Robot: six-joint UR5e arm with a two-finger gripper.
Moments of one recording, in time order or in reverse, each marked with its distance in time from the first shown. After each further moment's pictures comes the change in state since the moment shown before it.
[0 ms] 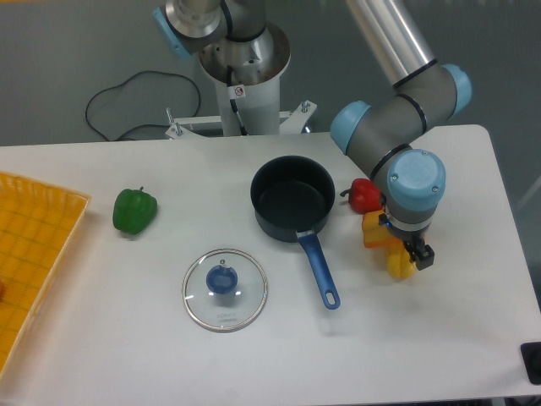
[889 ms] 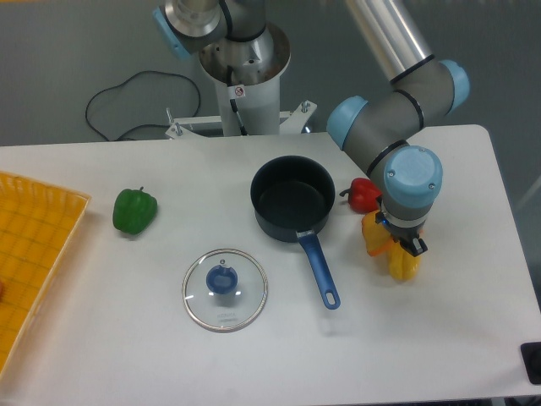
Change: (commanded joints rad) arm 0.005 0.038 0.018 -0.089 -0.032 -0.042
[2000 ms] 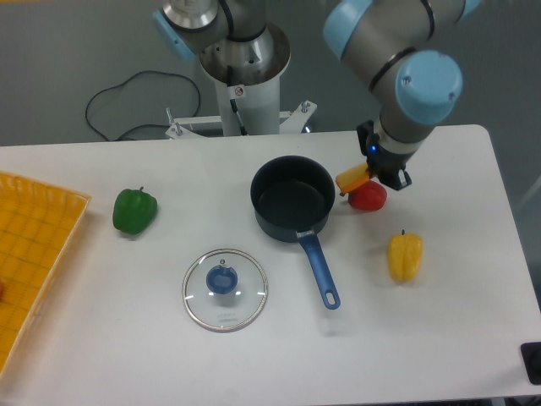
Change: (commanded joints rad) arm 0.045 0.246 0.026 -0.431 -0.140 0.002
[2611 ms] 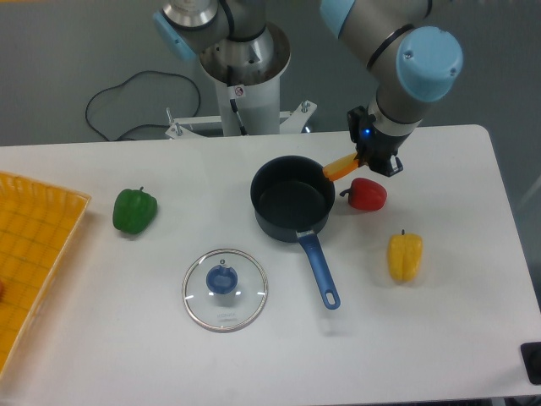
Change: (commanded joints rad) arm 0.006 0.014 -0.009 0.003 -0.023 0.000
